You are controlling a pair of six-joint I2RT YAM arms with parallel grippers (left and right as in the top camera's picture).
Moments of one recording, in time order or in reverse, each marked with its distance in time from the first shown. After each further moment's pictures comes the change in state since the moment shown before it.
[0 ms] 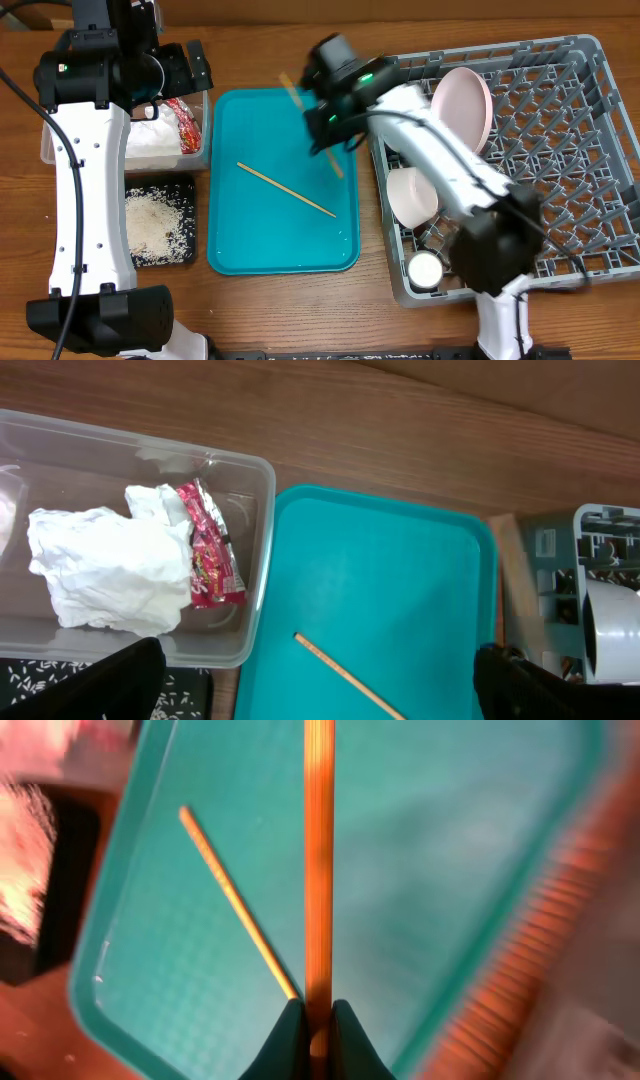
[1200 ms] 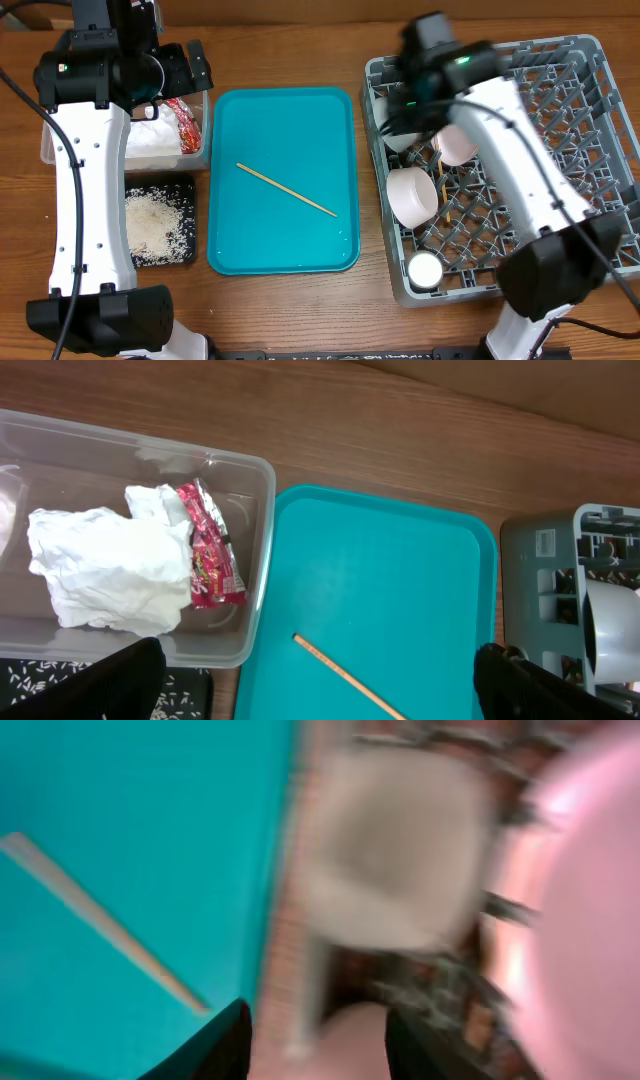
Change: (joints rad) left arm 0.000 0.000 0.000 0.000 0.000 0.000; right arm -0.136 -0.177 -0.155 -0.057 0.168 -0.006
